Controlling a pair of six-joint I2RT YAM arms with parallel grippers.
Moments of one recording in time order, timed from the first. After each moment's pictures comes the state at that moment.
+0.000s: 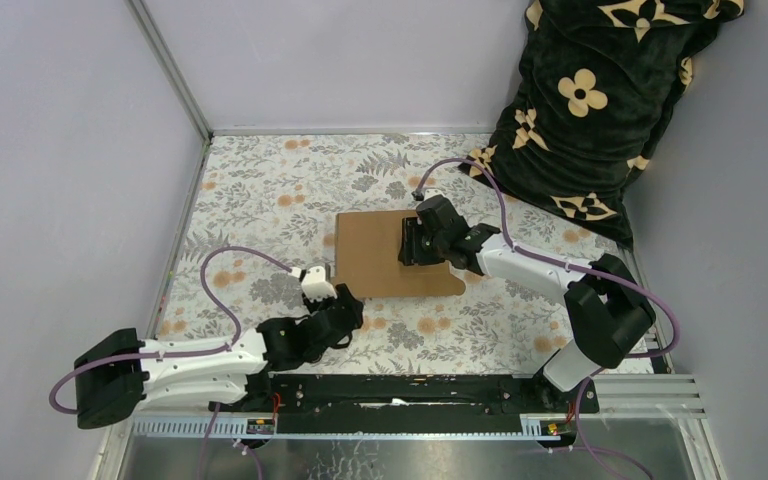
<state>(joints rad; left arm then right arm) -1.15 0.96 0.31 -0.11 -0.72 -1.06 0.73 1.59 1.02 -0.25 0.01 0.54</state>
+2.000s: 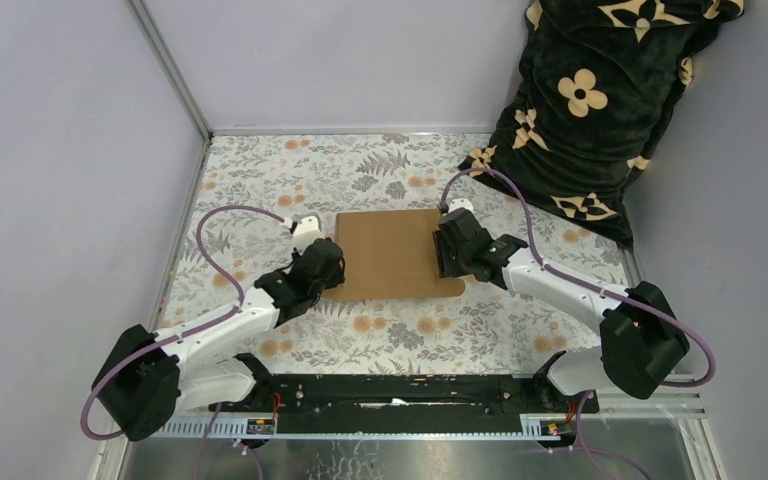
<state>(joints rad) -0.71 1.12 0.59 -0.23 -0.49 -0.76 0.70 1.39 0.90 -0.43 0.22 0.39</state>
